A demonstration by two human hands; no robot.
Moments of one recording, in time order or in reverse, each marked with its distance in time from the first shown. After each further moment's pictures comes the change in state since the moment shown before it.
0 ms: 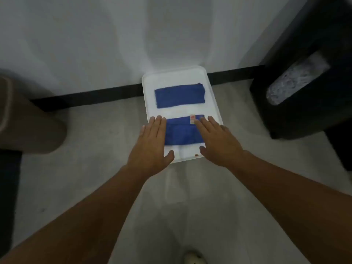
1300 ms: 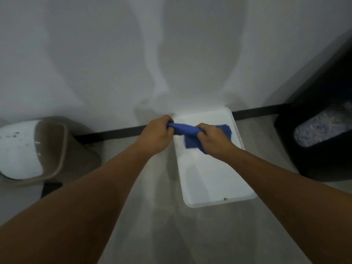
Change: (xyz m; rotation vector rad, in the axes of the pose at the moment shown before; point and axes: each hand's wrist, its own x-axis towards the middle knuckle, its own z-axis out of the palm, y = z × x) left_hand 0.116 -0.059 -0.155 -0.270 0.075 -0.139; right_hand 0.122 -0.075 -0.120 0.768 0.079 0.125
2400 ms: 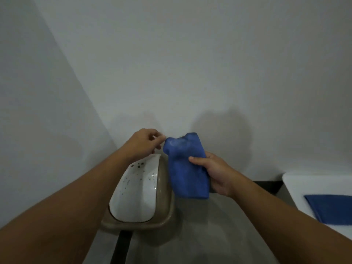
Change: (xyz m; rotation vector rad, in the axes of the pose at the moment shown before) left_hand -0.012 -0.331 -0.234 -0.158 0.229 -0.118; right_hand 0.113 -0.218 0.278 0.955 -0.411 -0.124
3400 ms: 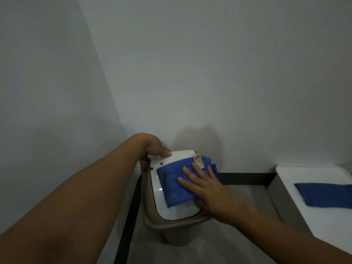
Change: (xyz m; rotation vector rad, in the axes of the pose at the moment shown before) left_hand -0.023 -0.007 -0.006 0.130 -0.665 -0.490; right_hand -0.055 0.075 0.024 -1.804 -0.153 -0.457
